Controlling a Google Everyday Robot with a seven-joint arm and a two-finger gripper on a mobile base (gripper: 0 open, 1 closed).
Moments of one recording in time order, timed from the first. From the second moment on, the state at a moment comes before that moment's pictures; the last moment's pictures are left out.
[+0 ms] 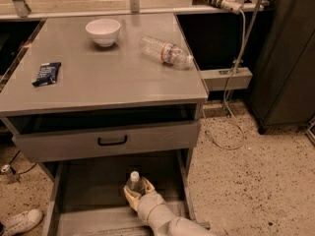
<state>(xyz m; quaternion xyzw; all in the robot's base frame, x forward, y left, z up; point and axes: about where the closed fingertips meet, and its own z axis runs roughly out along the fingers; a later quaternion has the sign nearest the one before) 0.493 0.068 0.469 -0.18 0.79 0.22 0.54</state>
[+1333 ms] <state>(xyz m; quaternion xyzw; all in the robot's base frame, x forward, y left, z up) 0.493 0.068 0.469 -0.18 0.79 0.22 0.54</state>
